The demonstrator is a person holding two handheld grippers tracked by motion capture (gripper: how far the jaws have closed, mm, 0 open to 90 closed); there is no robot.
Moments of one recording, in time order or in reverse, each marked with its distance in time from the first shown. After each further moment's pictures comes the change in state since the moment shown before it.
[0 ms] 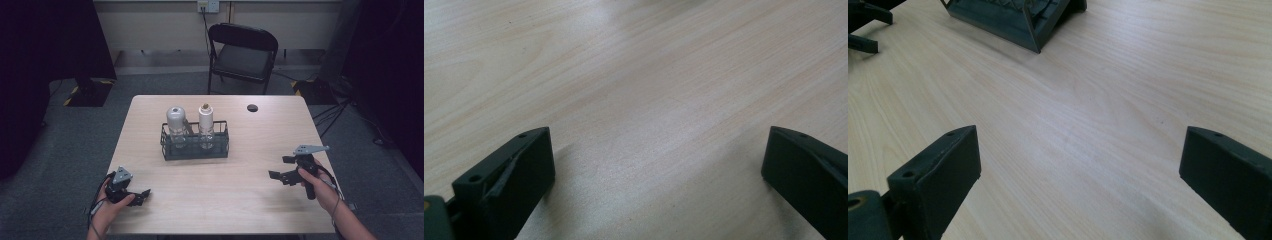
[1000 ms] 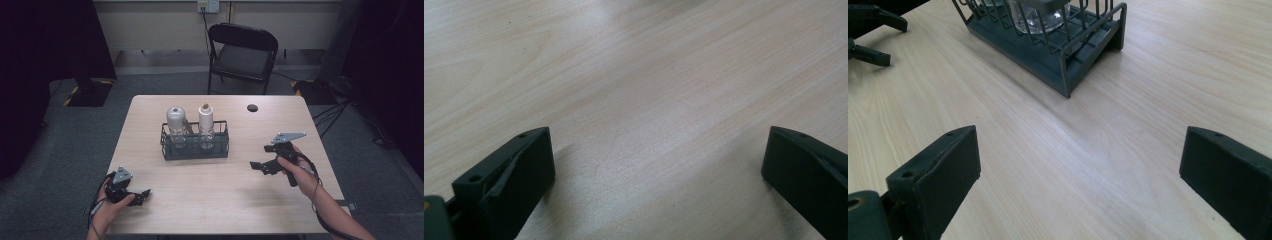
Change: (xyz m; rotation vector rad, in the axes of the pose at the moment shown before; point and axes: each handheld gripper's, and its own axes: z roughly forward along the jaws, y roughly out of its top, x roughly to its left) left arm 0.000 0.000 0.000 0.000 0.000 0.000; right arm 0.027 0.050 0.038 0.017 0.027 -0.088
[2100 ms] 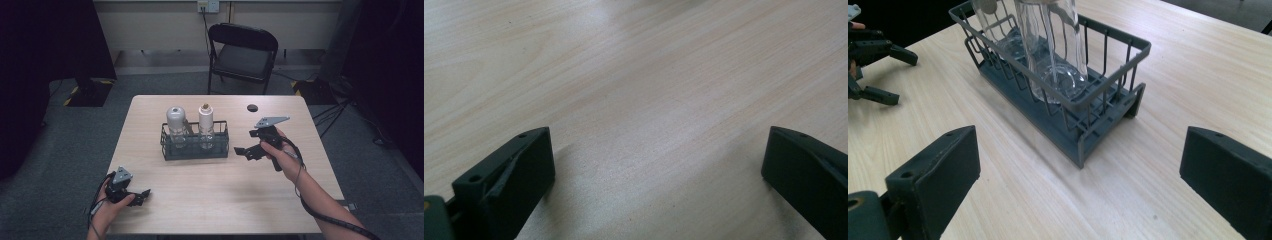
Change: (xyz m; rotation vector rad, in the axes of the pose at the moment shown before) left arm 0.000 0.000 0.000 0.000 0.000 0.000; right arm 0.019 0.061 0.021 -0.030 0.002 -0.062
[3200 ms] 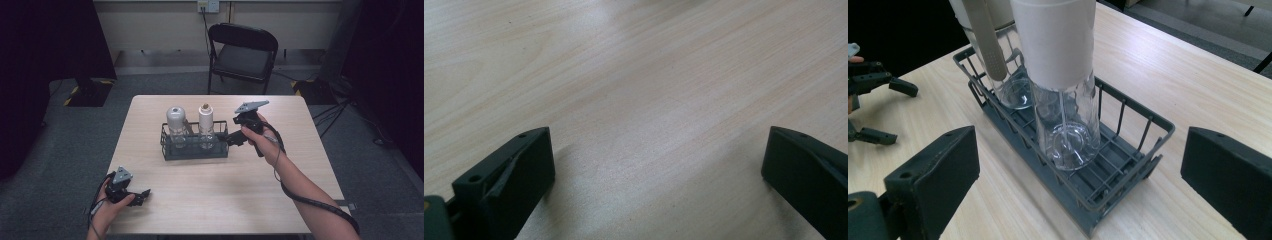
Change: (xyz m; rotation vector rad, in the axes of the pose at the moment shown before) left arm 0.000 0.000 0.000 0.000 0.000 0.000; right arm 0.013 0.057 0.034 -0.005 0.001 -0.035
